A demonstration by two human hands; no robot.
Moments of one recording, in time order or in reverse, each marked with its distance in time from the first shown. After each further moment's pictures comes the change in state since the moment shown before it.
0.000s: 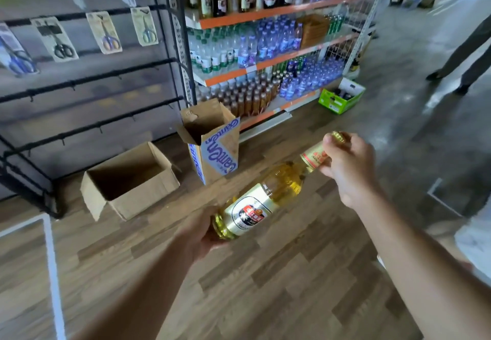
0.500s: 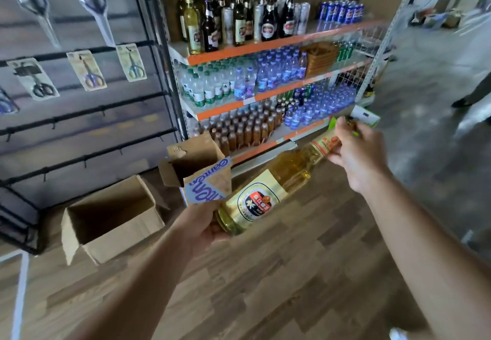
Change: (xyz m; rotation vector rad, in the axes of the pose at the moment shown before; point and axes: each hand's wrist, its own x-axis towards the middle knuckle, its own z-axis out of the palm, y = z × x) left_hand 0.090 0.168 0.170 -0.030 0.014 0.188; right_hand 0.275 -0.053 -0.010 0.095 -0.075 -0.001
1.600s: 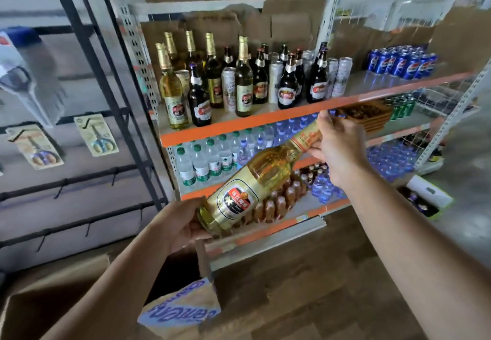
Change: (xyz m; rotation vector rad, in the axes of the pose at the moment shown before) left_hand 0.378 0.331 0.153 0.042 0.278 0.094; right_hand 0.534 -0.032 0.197 0.039 -0.227 -0.043
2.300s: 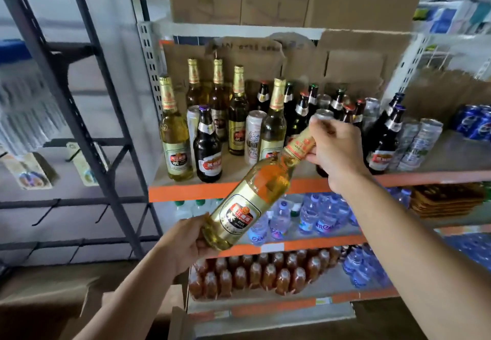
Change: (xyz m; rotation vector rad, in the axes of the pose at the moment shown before) left_hand 0.200 0.126 0.060 -0.266 0.176 -0.005; right_hand 0.262 -0.006 0.145 -0.153 -0.306 -0.216
